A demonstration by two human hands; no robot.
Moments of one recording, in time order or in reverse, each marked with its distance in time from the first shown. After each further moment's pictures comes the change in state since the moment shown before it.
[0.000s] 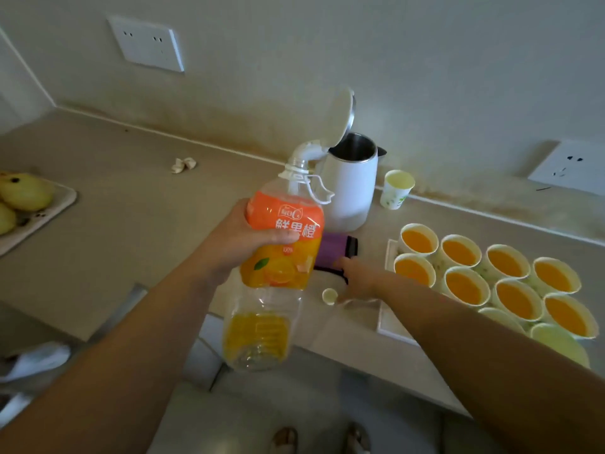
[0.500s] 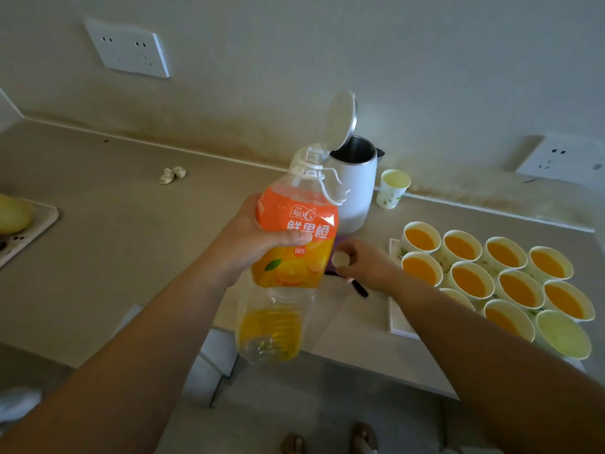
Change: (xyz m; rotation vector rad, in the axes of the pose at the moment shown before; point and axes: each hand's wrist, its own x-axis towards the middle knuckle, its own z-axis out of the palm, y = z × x) left_hand 0.007 0.005 -0.017 0.003 -0.039 0.069; right_hand -0.004 -0.020 -0.009 0.554 0.386 -0.001
